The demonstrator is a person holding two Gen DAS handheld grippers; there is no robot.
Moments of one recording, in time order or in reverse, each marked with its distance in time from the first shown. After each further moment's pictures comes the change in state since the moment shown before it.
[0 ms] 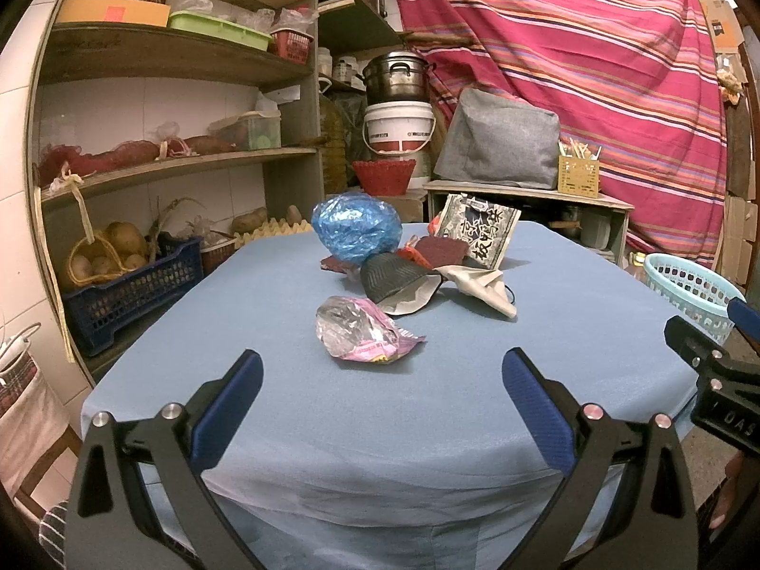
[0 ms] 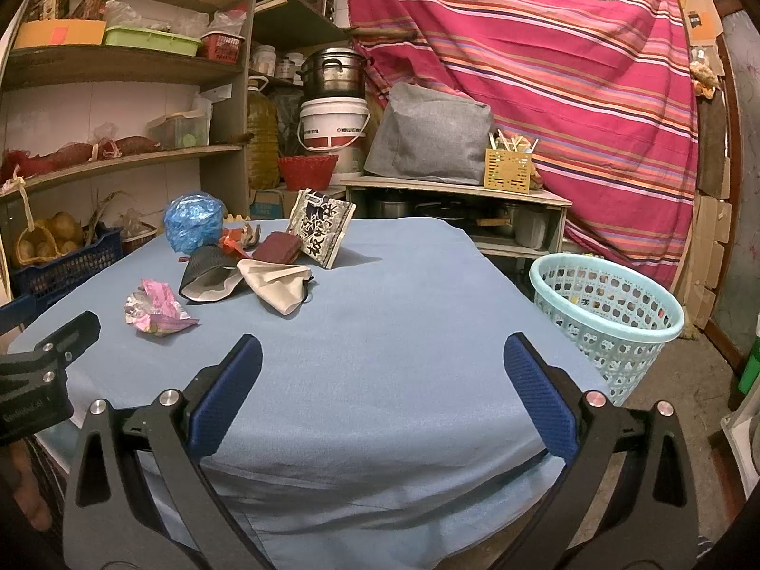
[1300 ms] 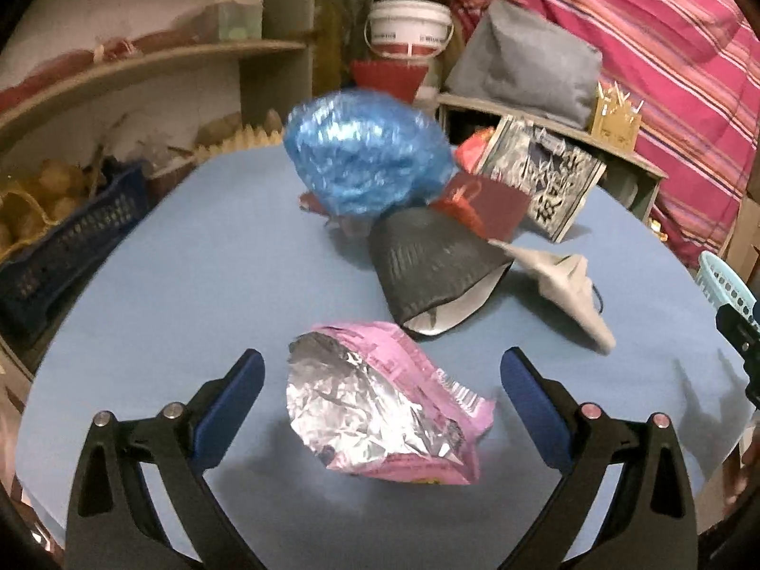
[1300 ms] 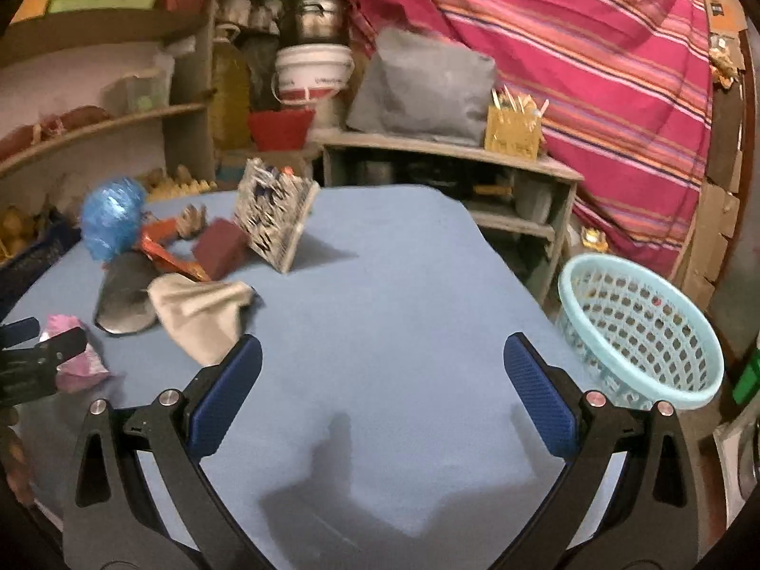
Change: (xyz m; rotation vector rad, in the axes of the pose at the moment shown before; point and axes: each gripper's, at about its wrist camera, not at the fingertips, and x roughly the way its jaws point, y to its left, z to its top) left arm 0.168 0.043 0.029 -0.076 0.329 -0.080; right arm 0.135 -0.015 0.048 -0.013 0.167 -0.054
